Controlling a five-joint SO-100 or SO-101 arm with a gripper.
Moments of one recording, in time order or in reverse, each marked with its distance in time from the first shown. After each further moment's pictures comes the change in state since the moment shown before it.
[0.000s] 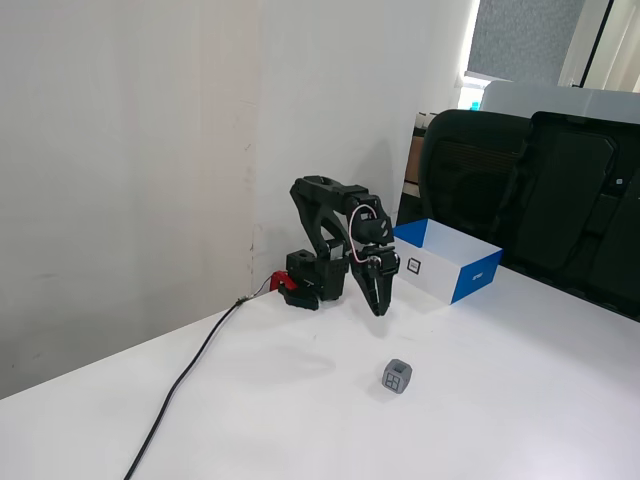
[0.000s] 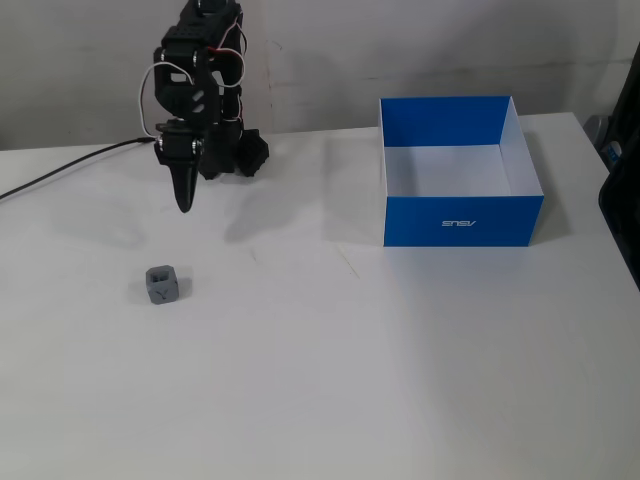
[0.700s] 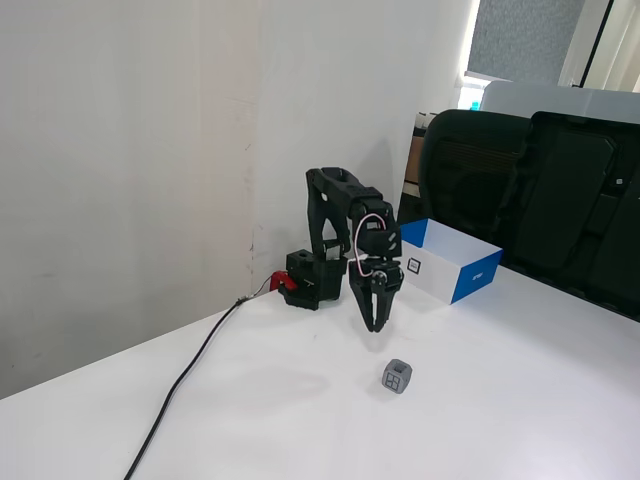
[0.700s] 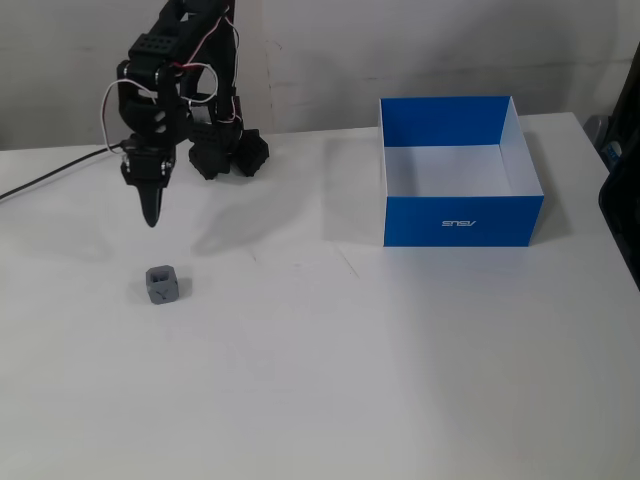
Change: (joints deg) arm -9.1 -26.7 -17.6 -1.5 -13.9
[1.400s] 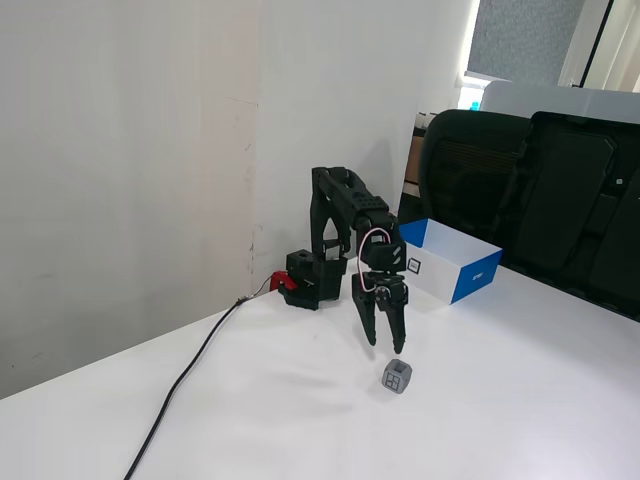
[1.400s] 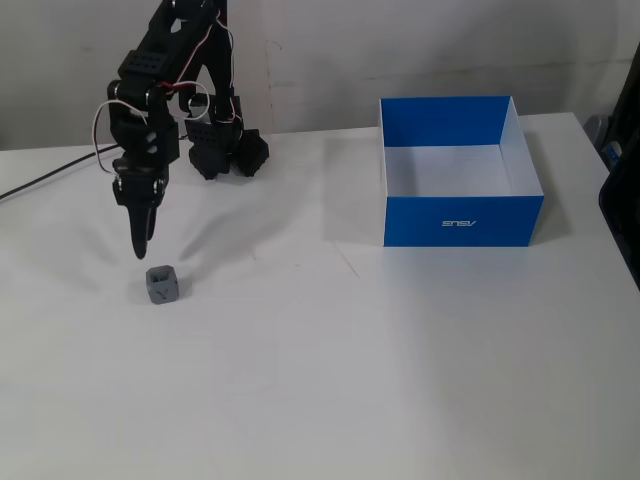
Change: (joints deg) arm -0.6 -9.3 -2.8 -4.6 0.1
